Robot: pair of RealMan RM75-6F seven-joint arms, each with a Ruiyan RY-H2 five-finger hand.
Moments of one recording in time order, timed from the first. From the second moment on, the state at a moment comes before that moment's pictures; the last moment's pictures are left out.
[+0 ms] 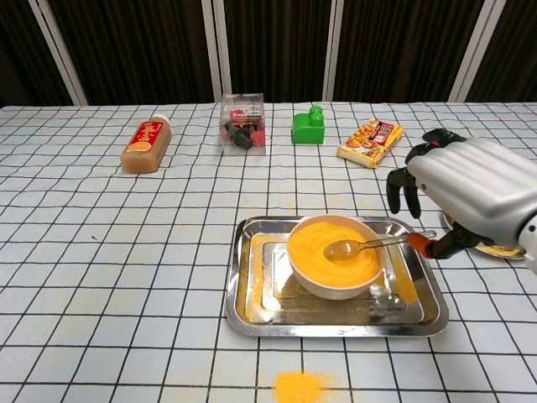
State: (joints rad) left arm -0.11 -1.09 -0.01 -1.66 1.51 1.43 0.06; right arm 0.42 -1.66 0.09 -1.78 -1.27 1.35 -1.00
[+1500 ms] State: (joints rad) left arm -0.11 -1.08 -0.01 -1.68 1.49 1.41 0.05; right arm 0.45 -1.75 0.09 -1.69 -1.22 1.33 -1.01
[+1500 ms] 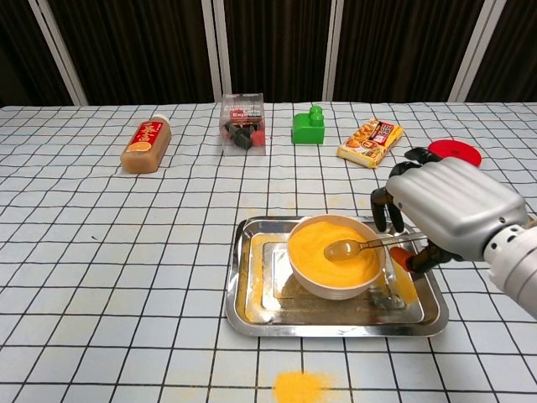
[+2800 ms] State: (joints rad) left arm -0.11 -1.08 -0.01 -1.68 1.48 1.41 0.05; right arm 0.45 -1.76 0.10 -1.66 -1.20 1.34 -0.99
